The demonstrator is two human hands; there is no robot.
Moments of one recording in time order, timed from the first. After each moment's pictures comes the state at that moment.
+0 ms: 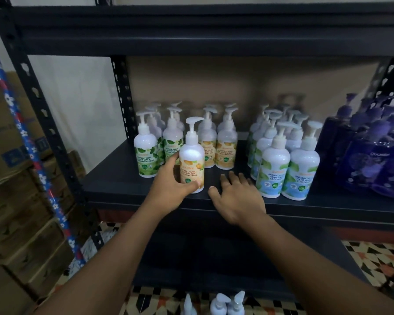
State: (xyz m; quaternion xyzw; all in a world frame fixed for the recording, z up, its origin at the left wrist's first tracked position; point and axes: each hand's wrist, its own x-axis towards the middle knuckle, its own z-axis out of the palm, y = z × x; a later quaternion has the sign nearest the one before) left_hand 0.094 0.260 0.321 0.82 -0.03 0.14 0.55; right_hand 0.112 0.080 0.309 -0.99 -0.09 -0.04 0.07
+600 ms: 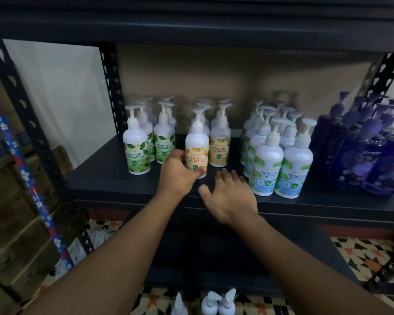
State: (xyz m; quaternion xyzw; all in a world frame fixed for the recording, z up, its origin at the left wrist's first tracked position) left_hand 0.133 0.221 0.323 0.85 0.05 0.21 0.48; right_hand 0.110 0.082 0.308 -0.99 -0.08 -0.05 0.07
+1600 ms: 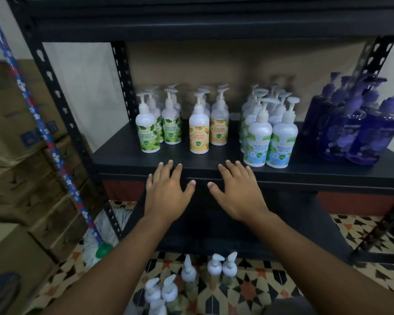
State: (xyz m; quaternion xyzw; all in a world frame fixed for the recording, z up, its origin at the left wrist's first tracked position) left_hand 0.016 0.234 0.278 0.97 0.04 0.18 0.18; right_hand 0.036 0.047 0.290 -0.97 -0.16 -0.11 0.15
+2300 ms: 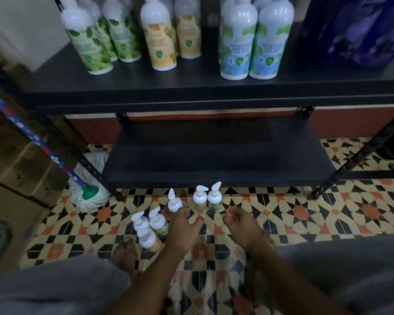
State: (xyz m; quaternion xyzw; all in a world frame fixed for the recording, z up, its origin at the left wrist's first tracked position) left_hand -0.093 0.145 0.056 0.85 0.20 -0.11 0.48; right_hand -0.080 -0.032 0.047 -0.87 0.14 0.19 0.44
